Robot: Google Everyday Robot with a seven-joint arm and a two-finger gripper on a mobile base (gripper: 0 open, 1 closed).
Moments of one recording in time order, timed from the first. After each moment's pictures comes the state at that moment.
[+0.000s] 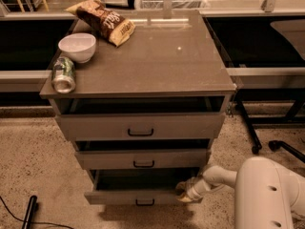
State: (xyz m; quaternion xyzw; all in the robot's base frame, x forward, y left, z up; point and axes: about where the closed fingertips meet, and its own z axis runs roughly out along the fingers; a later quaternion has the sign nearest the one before) arm 0.512 -0.138 0.180 -0.66 0.69 0.21 0.20
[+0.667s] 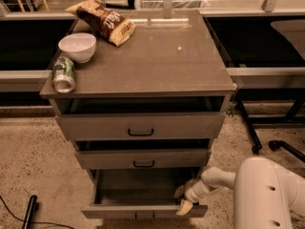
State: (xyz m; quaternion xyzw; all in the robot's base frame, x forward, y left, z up) arm 0.512 -0.138 0.180 -0.66 0.69 0.21 0.20
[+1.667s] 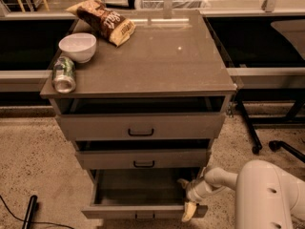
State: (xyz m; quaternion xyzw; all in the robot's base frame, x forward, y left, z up) arm 0.504 -0.142 0.177 -0.67 0.68 0.23 0.20
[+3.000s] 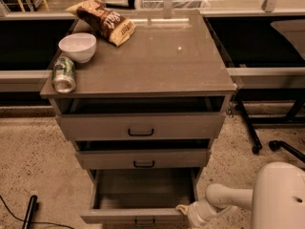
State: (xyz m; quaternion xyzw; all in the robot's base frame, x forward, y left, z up) arm 0.390 -0.136 0.191 -0.71 0.63 0.26 0.17
